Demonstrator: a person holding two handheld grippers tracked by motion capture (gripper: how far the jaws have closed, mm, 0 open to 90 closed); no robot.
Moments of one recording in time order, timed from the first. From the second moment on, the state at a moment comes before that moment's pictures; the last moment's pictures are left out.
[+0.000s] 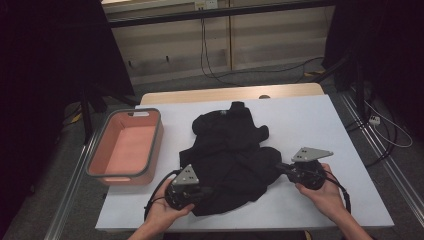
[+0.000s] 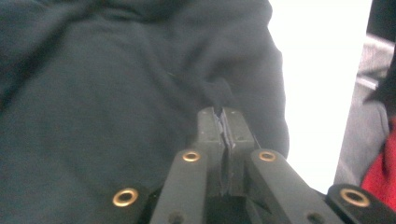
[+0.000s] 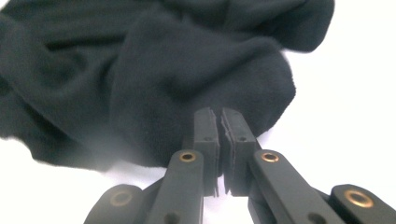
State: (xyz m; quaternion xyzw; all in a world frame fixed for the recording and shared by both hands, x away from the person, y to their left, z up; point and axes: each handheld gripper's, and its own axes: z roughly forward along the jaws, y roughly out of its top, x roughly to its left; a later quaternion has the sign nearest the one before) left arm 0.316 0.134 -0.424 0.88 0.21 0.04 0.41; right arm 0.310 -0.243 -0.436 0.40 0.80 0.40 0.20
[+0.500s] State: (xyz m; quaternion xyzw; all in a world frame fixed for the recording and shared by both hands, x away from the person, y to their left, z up) left arm 0.343 0.162 -0.403 0.85 0.27 0.08 0.45; right arm 0.312 -0.258 -0.418 0.41 0.77 0.44 0.21
